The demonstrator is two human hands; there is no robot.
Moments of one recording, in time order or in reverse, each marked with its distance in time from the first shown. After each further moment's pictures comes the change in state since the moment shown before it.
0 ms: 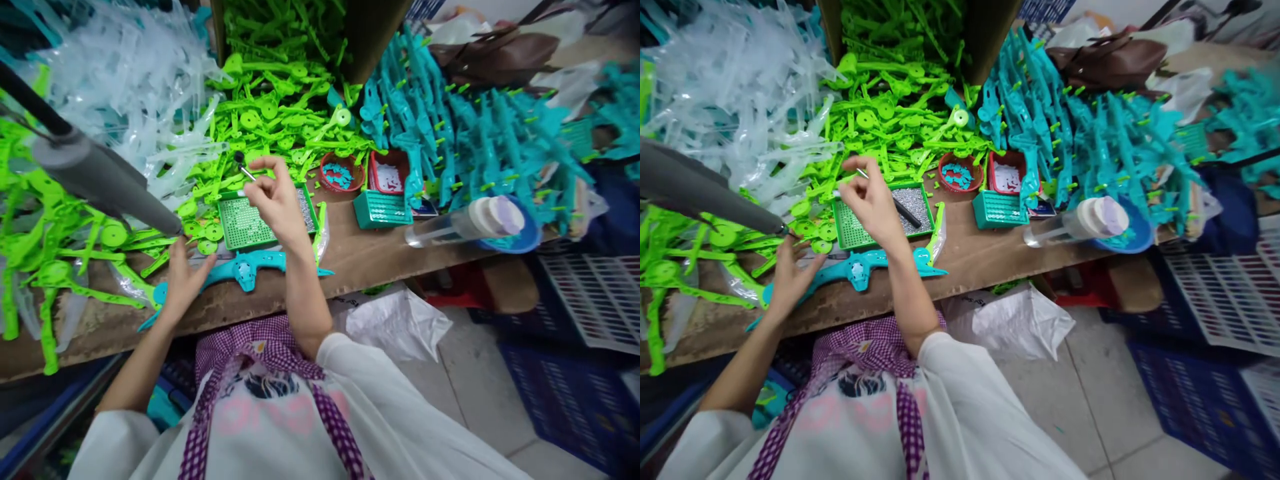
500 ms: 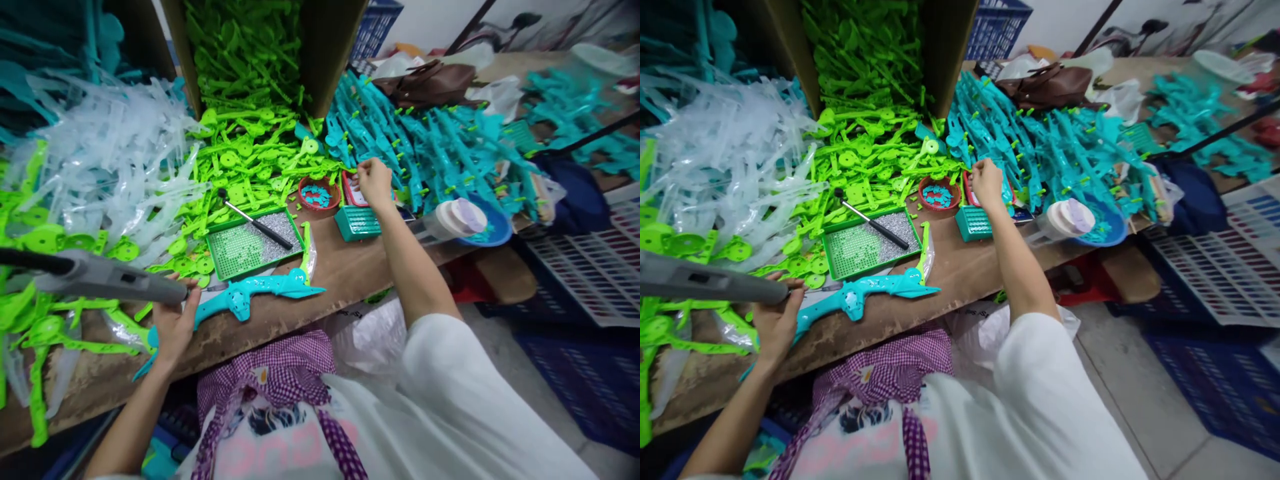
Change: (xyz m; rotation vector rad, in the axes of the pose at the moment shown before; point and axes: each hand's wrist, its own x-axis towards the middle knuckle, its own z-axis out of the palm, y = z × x) left_hand -0.003 0.044 -0.001 -0.406 0.149 -0.126; right_hand 0.055 0.066 -0.247 -1.103 0.264 0.426
